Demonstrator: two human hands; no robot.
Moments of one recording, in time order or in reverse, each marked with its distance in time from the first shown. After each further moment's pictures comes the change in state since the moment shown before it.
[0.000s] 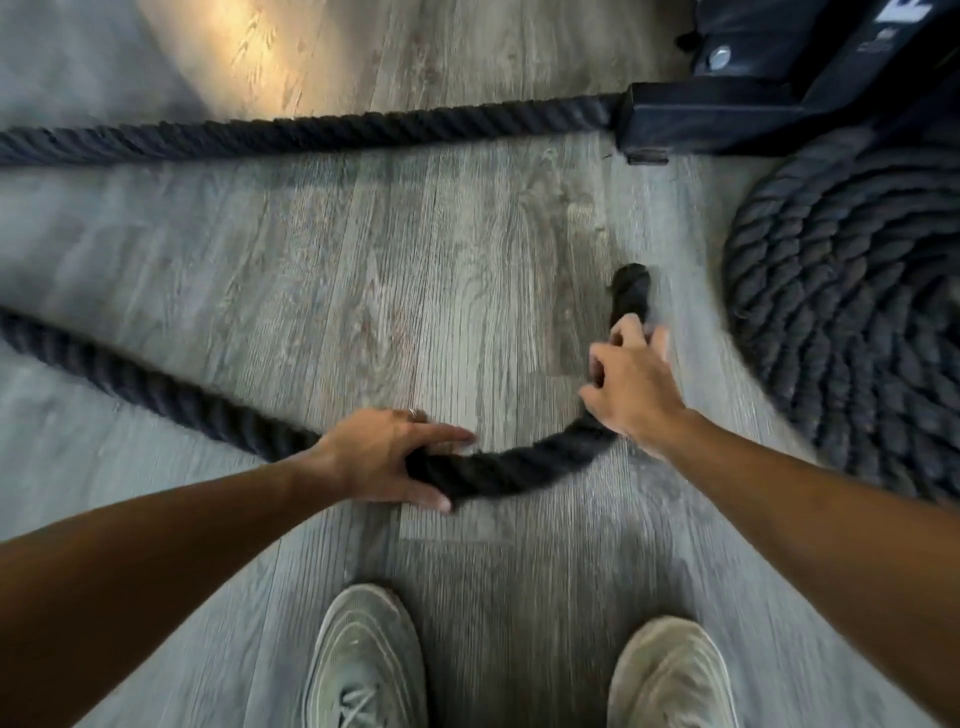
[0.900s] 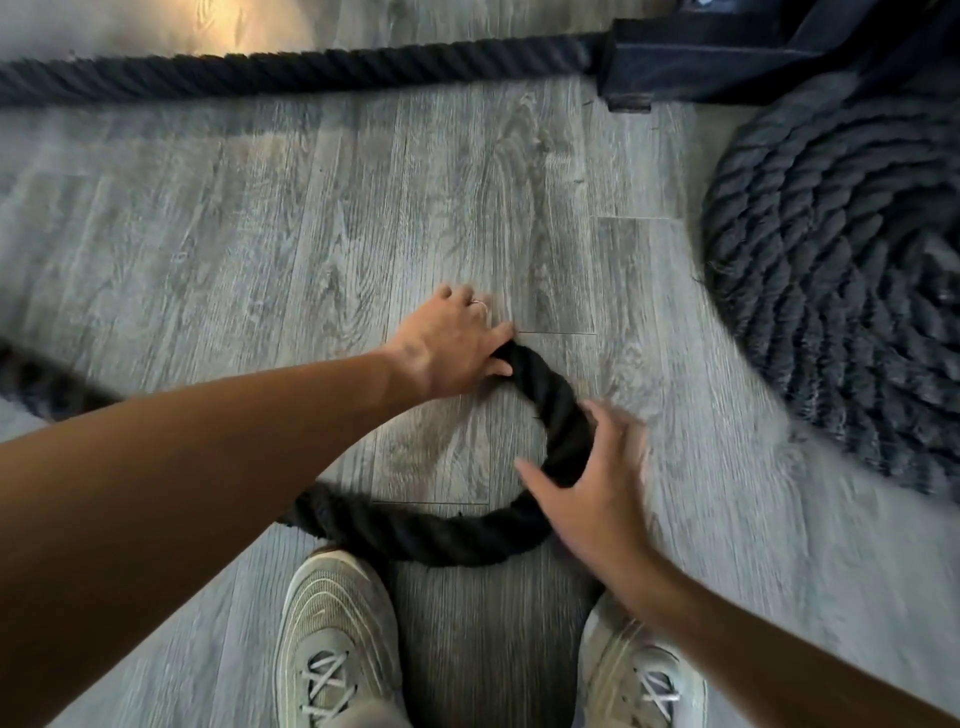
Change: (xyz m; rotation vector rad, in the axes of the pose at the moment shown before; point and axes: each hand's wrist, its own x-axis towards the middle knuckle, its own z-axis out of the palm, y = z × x) left_hand 0.093 0.060 -0.047 0.575 0.254 0.028; right_hand -0.148 -0.024 0.042 0.500 0.054 0.235
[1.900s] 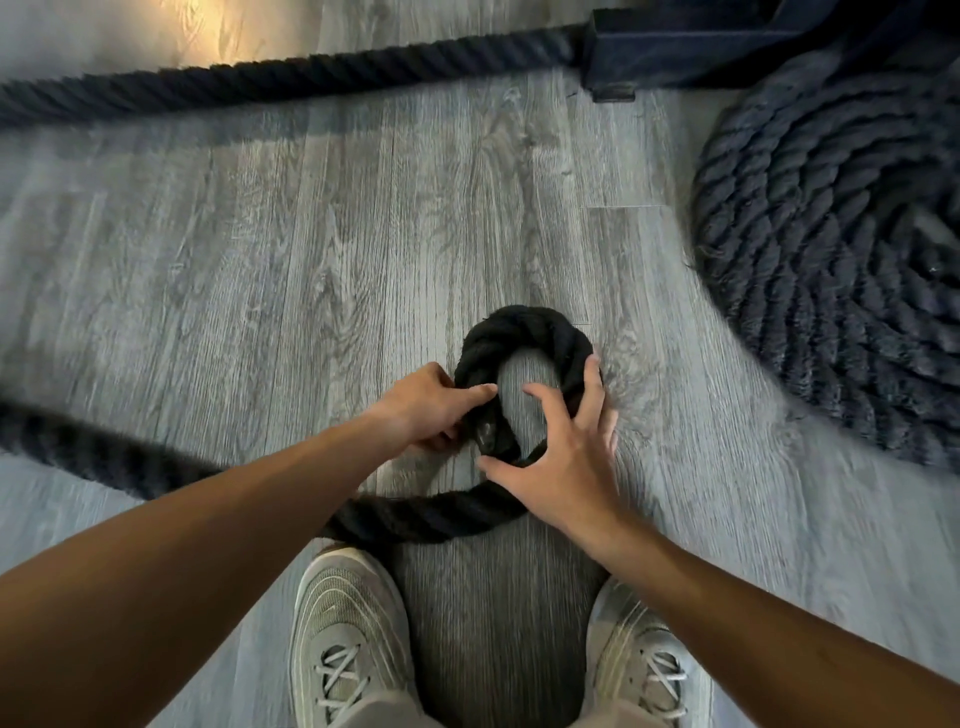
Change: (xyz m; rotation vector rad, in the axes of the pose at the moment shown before) left_hand -0.050 0.036 0.022 -1.432 -0.381 -0.831; right_hand 0.018 -0.015 0.025 -0.172 -0.019 -0.062
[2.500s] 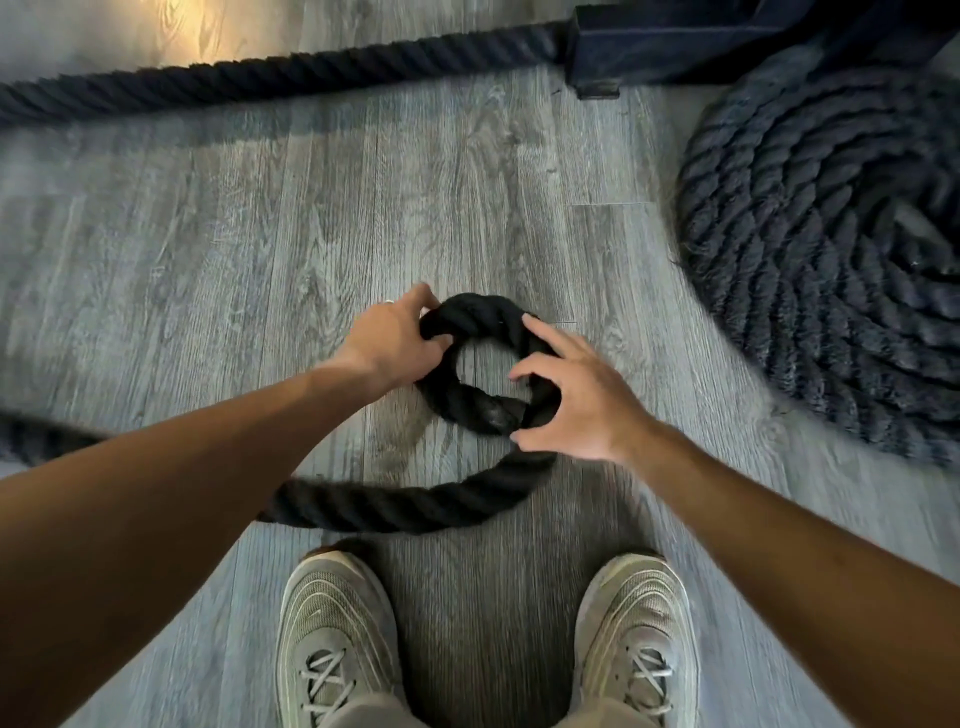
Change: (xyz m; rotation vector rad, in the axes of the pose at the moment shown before) left_hand 0.028 0.028 -0.041 0.440 0.327 0.417; right_hand 0.061 0.015 -0.059 -0.078 -0.281 -0.292
